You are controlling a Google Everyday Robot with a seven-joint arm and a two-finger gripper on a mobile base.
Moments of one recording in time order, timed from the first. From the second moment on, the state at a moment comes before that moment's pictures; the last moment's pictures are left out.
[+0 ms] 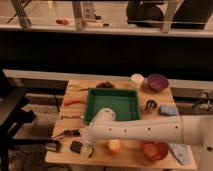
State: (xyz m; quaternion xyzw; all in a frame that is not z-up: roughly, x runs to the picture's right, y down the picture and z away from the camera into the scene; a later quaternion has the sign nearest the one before) arm -0.126 0.281 0.740 -0.31 -0.26 0.01 0.91
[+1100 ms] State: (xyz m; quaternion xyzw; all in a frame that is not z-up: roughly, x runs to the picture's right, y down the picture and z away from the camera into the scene) arm -0.052 0.241 0.686 -0.29 -0.25 0.08 0.92
